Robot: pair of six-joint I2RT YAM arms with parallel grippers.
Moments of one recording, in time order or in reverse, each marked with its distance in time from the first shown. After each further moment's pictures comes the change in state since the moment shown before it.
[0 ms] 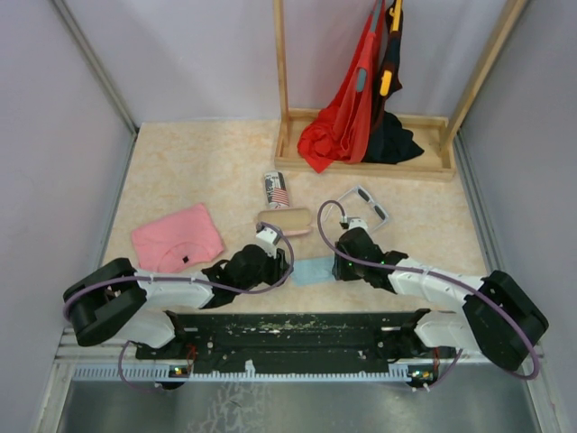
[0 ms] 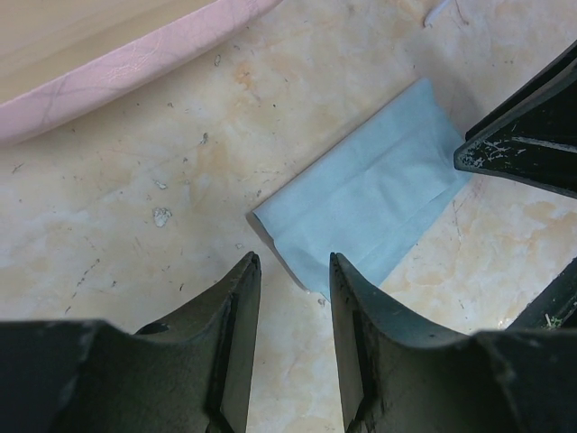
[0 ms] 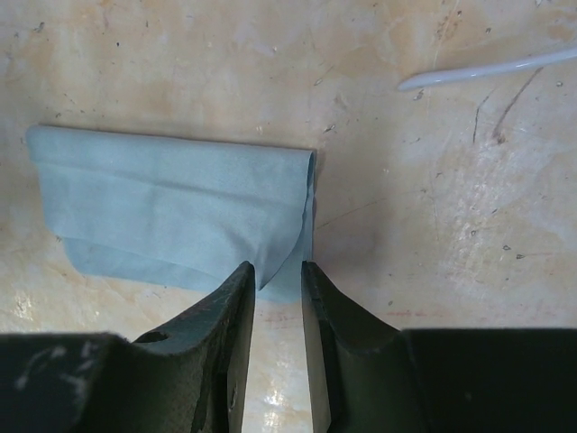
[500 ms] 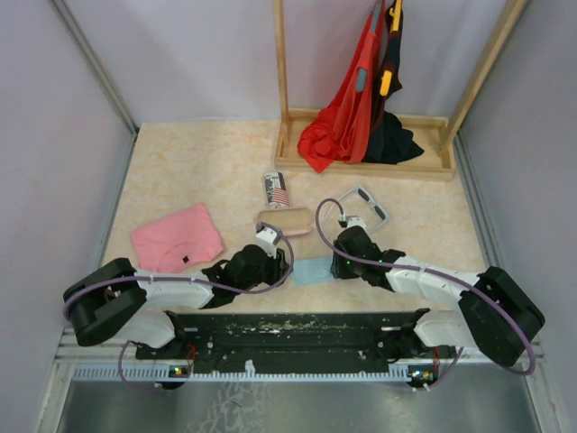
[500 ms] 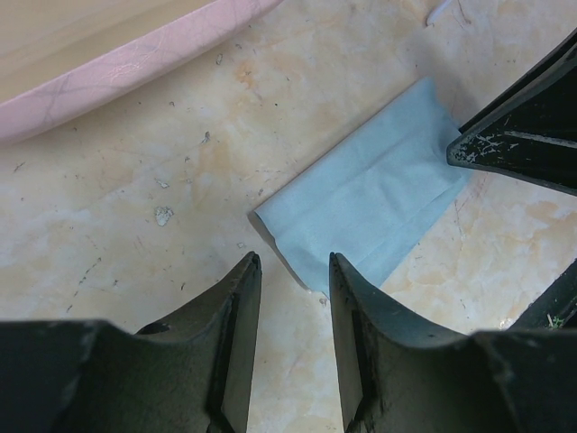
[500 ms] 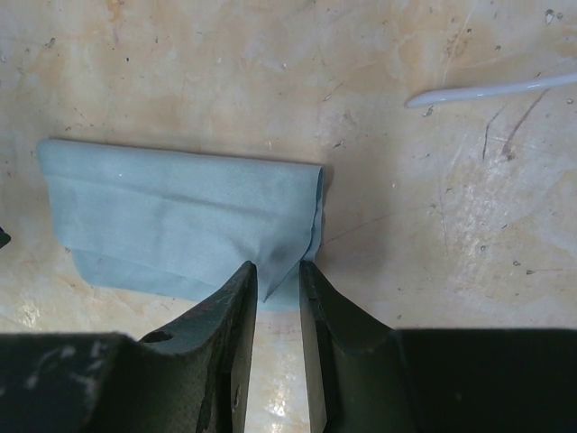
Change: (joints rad) left arm 0.000 0.000 0.000 -0.004 -0.003 0.000; right arm 0.001 0.028 0.010 0.023 -0.004 0.007
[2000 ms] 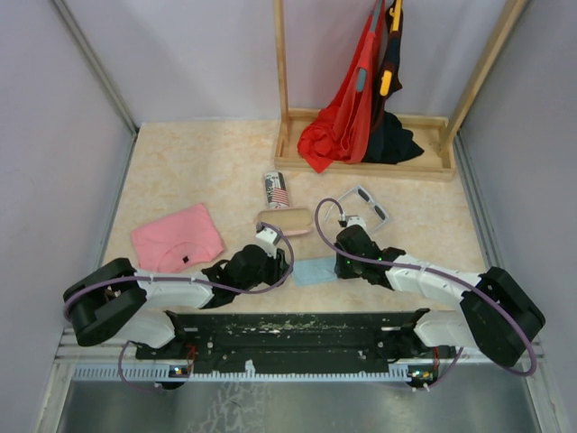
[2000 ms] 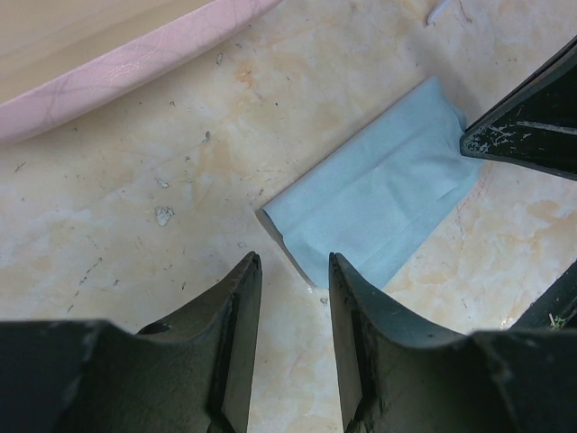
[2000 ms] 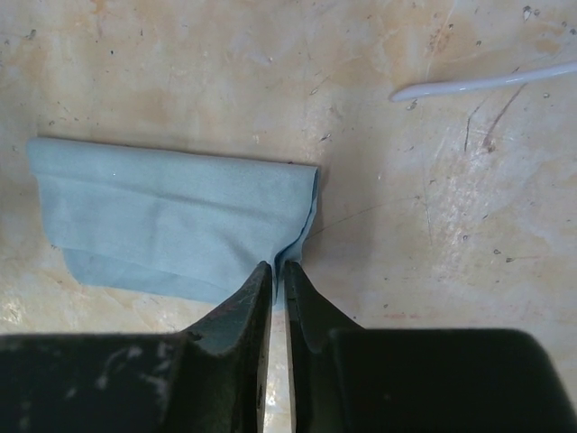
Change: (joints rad) left arm 0.000 0.000 0.000 -0.001 0.000 0.003; right arm 0.008 0.003 0.029 -0.058 0.021 -0.012
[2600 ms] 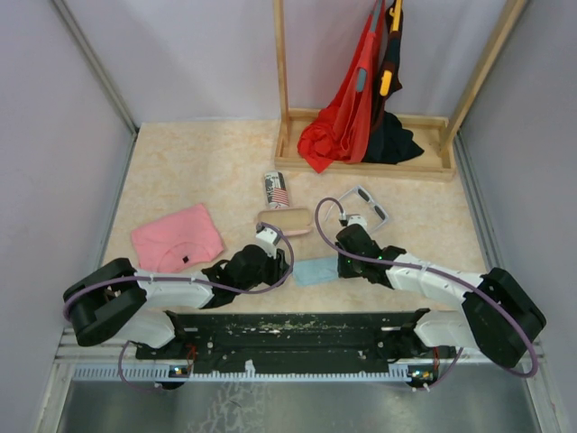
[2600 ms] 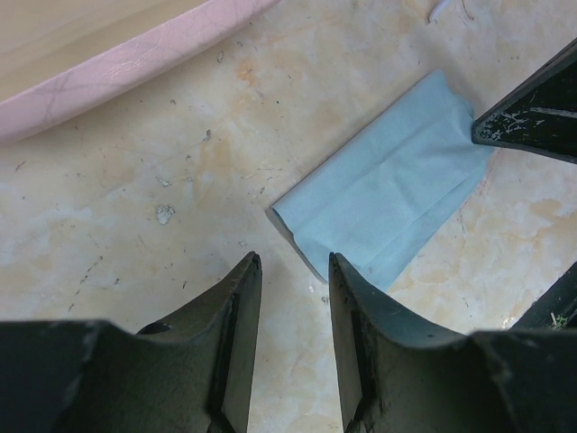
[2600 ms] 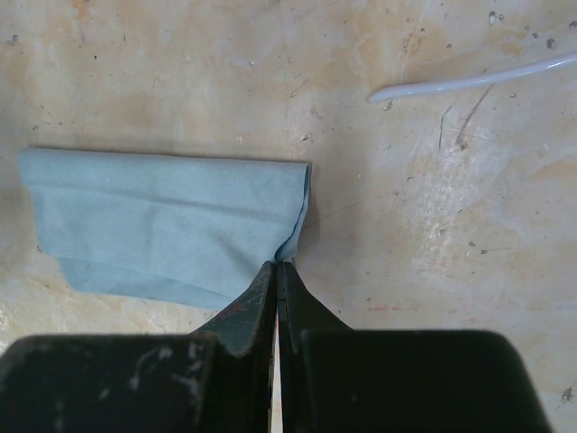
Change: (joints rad) left arm 0.000 0.000 0.000 -0.003 0.000 0.004; right arm 0.000 -0.004 0.018 -0.042 0.029 -0.009
